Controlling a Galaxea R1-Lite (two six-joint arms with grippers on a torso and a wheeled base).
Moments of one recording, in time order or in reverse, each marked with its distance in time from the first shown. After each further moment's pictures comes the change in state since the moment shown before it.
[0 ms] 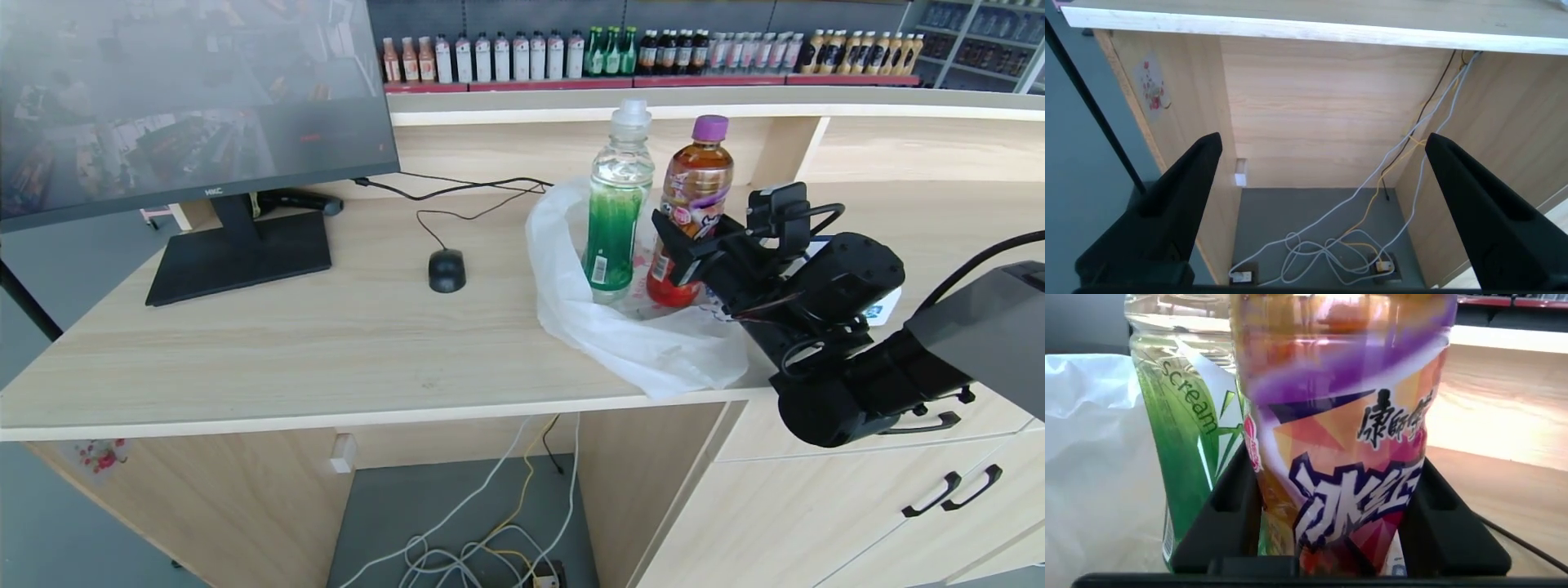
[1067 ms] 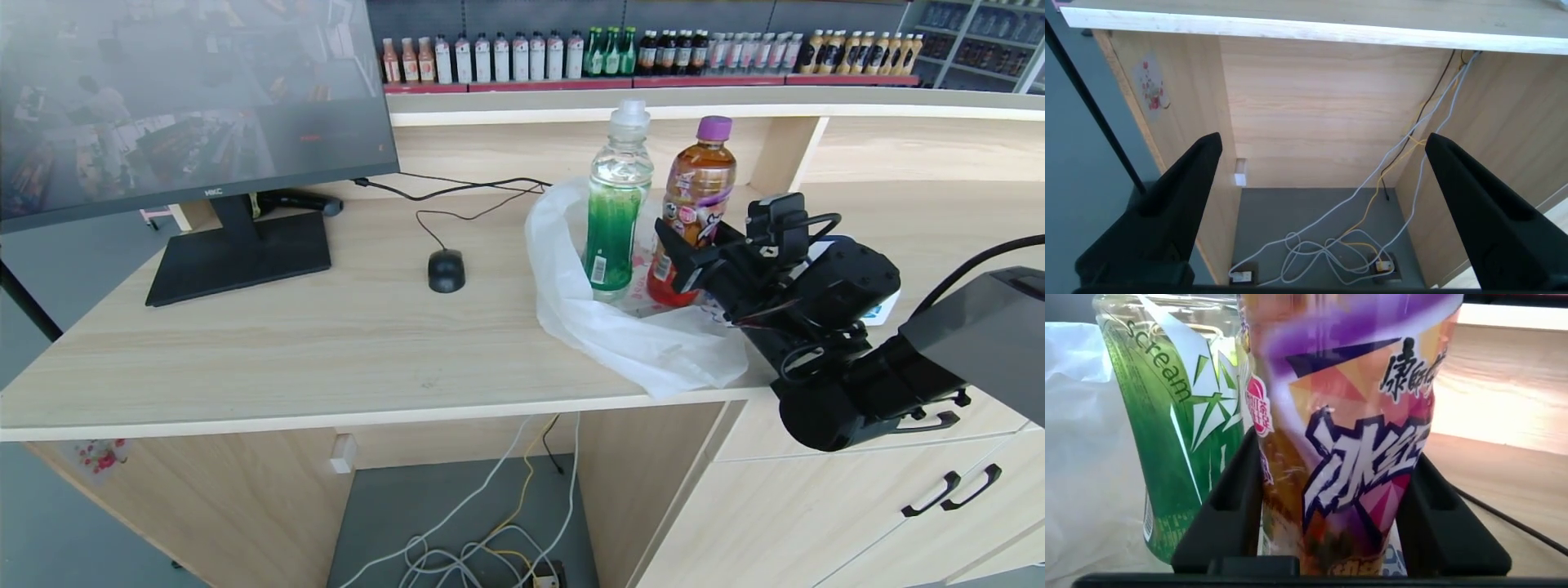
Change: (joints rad) left arm 0.000 0.000 0.000 0.000 0.000 0.000; right arm -0.010 0.022 0.014 0.000 0.010 0.005
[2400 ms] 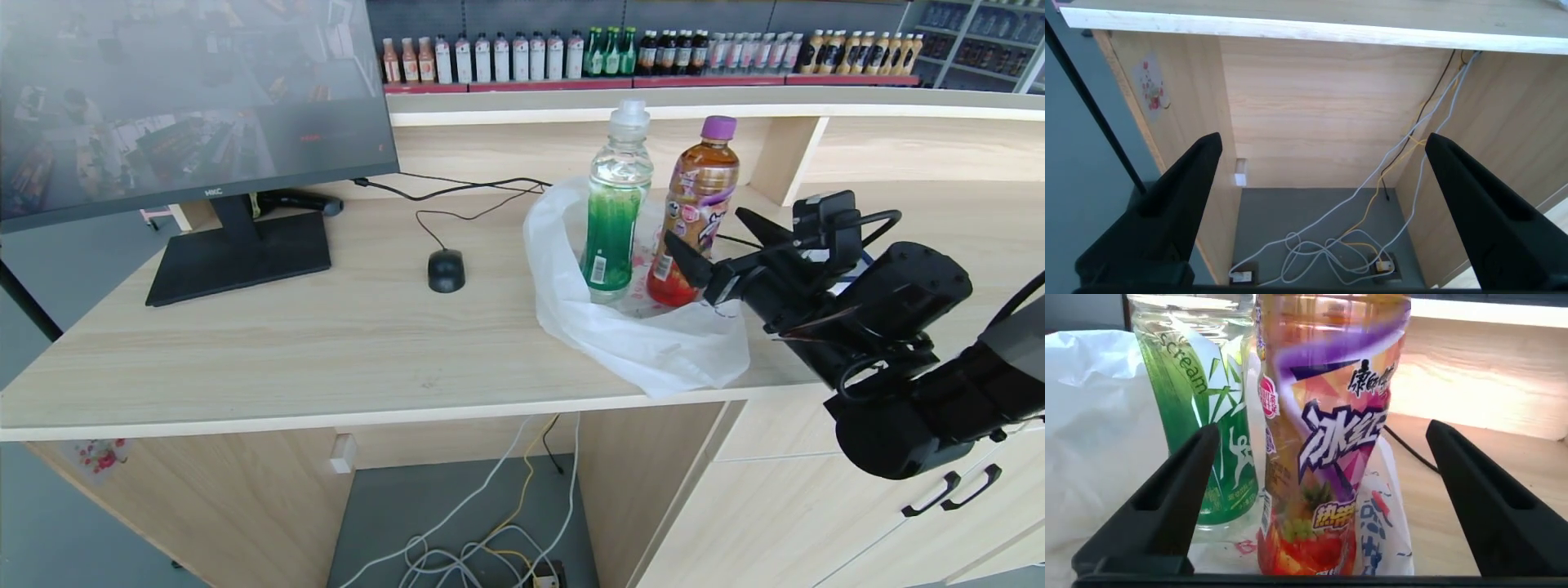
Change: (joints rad) left arm 0.000 0.000 0.000 0.000 0.000 0.000; right arm -0.021 -0.151 0.198 0.000 0.016 0.007
